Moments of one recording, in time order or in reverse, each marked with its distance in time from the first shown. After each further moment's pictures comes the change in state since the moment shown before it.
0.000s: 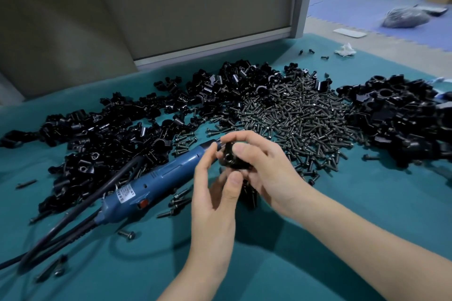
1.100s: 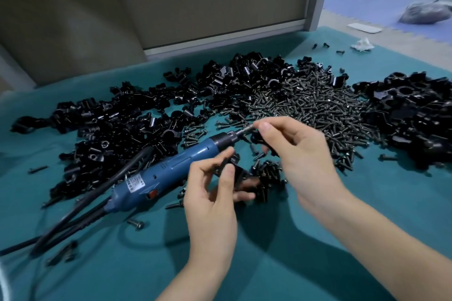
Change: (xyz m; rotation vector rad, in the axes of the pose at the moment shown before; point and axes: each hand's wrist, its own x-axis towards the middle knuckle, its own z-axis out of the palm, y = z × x) left_hand 0.001 0.000 -0.005 0.014 0.195 0.039; right_hand -0.007 -0.014 -0.003 -0.310 0.317 -0.198
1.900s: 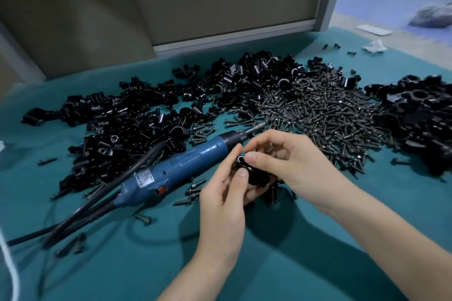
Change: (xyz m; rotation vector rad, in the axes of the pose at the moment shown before) left_hand 0.003 -0.011 -0.008 -0.079 -0.176 -0.155; right_hand 0.005 0.003 -0.001 -0.113 -0.409 0.091
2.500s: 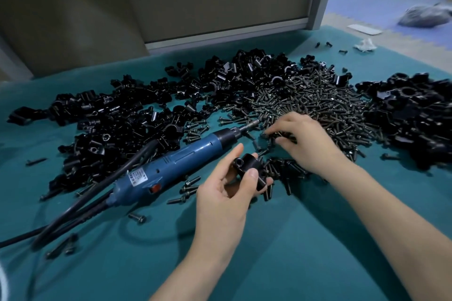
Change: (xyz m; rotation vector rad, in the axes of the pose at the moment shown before) left_hand -0.002 0.004 0.003 0.024 -0.030 -0.060; right_hand 0.035 0.036 -0.055 -1.033 0.100 -0.026
